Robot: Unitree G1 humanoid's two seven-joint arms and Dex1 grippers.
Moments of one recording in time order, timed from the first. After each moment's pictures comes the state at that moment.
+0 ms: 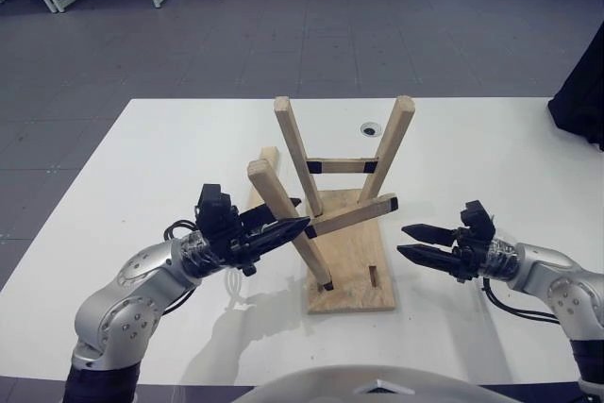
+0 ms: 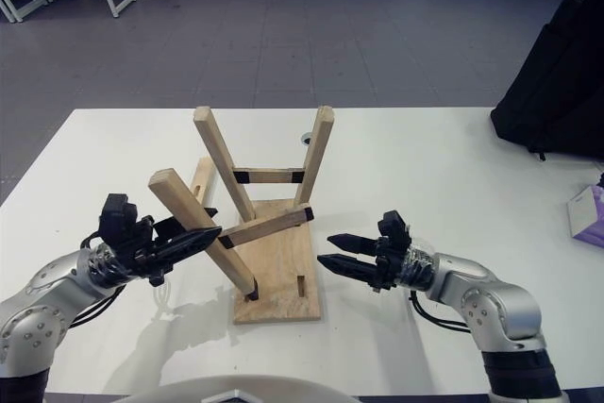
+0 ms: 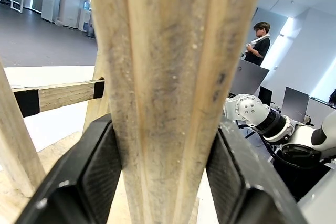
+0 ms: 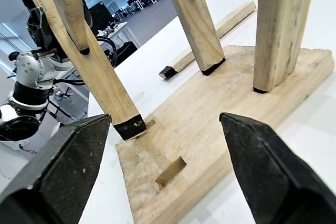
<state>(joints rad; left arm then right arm) 0.16 0.59 0.15 -0.53 -1.00 0.61 -0.85 0.05 -0.65 -0.06 -0.24 0.83 0.76 1.02</state>
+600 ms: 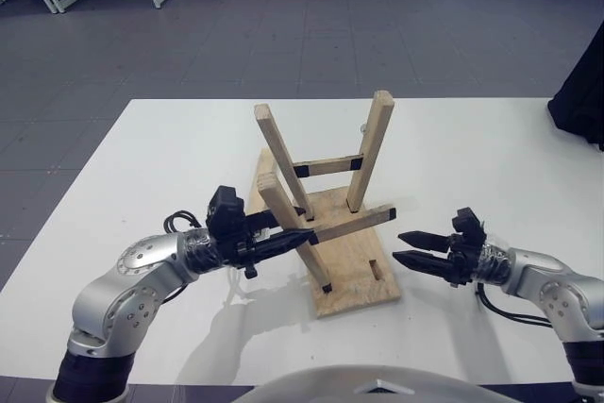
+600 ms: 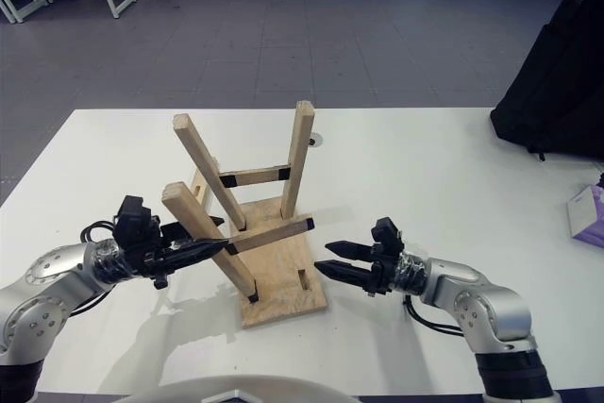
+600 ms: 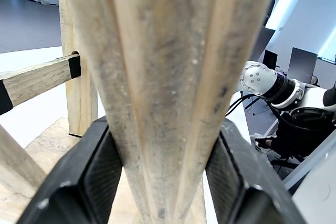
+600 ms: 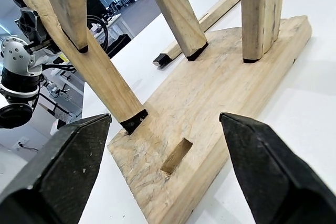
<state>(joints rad) 0.10 0.66 0.09 -0.51 -0.86 0.58 -0.92 0.05 -0.63 -0.01 -0.24 0.78 0.76 1.01</state>
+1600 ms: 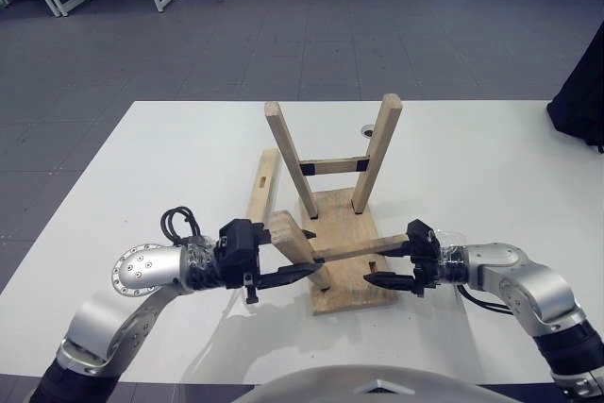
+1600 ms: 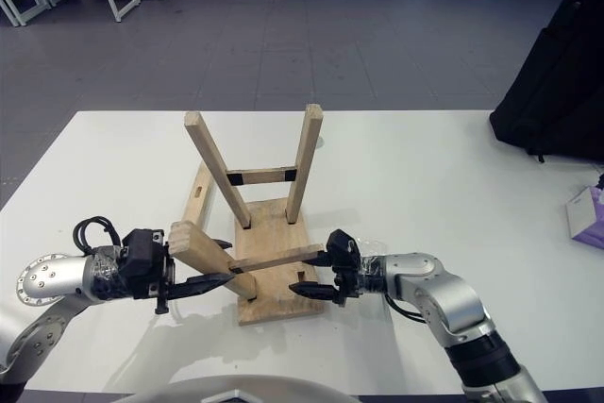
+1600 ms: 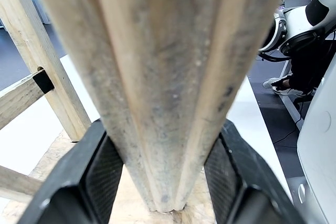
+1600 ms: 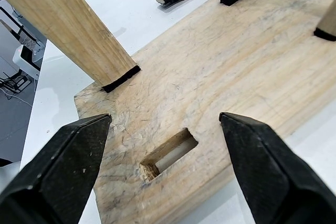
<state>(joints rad) 0.20 0.80 -0.06 -0.58 -0.65 0.24 -0.98 -0.05 -0.63 0.26 -0.26 0.49 0.68 0.96</state>
